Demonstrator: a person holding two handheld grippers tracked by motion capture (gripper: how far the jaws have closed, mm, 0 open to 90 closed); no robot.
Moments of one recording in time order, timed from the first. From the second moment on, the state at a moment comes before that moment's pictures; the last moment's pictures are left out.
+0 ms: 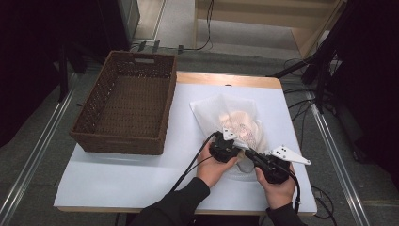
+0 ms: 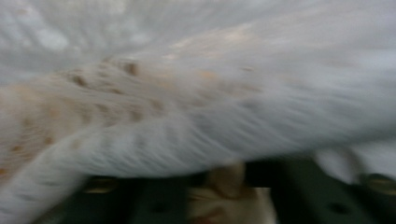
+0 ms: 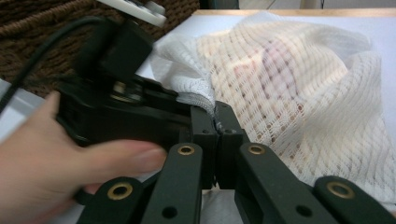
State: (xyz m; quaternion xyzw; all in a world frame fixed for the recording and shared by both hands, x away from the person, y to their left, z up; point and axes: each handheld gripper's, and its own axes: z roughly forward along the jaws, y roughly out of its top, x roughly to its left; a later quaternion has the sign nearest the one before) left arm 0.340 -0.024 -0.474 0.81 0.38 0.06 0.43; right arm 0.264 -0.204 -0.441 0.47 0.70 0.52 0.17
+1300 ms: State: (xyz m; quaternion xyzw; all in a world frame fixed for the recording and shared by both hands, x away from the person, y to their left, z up) left arm 0.339 -0.031 -0.467 0.82 0.35 0.13 0.44; right arm 0.264 -0.209 -0.434 0.47 0.68 0.54 0.17
